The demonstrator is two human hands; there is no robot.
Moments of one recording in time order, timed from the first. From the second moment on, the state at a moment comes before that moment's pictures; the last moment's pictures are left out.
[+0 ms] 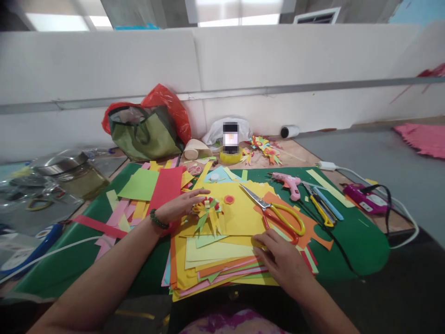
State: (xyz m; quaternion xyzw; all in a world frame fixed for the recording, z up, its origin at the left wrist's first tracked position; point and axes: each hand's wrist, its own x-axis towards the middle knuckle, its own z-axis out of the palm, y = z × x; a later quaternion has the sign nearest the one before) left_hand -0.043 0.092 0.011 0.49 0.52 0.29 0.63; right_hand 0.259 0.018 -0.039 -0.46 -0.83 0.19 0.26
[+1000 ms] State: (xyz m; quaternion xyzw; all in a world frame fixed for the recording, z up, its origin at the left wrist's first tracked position) left_hand -0.045 0.091 0.012 0.49 0.52 0.28 0.64; right_hand 0.259 0.017 -0.036 -0.47 -0.82 0.20 0.24
